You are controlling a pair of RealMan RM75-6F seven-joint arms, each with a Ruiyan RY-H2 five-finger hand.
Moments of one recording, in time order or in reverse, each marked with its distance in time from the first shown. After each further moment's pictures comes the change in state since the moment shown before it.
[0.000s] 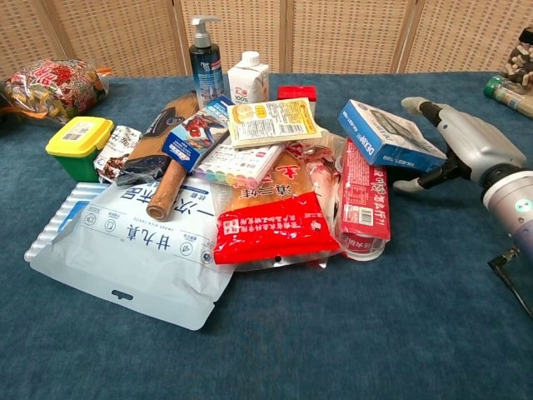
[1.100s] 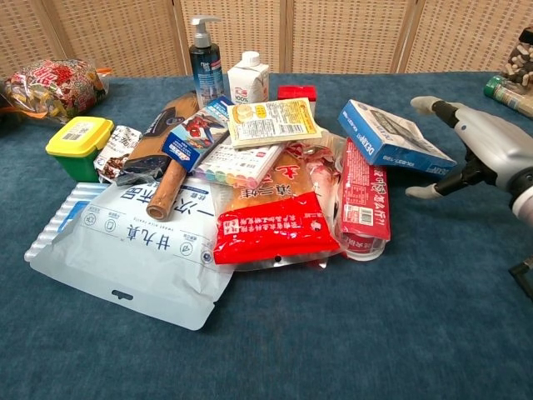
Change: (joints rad) left arm -0.007 -0.003 0.003 -0.008 -0.001 -0.014 0.019; right arm -0.099 0.127 -0.027 -0.264 -0.041 0.034 -0.119
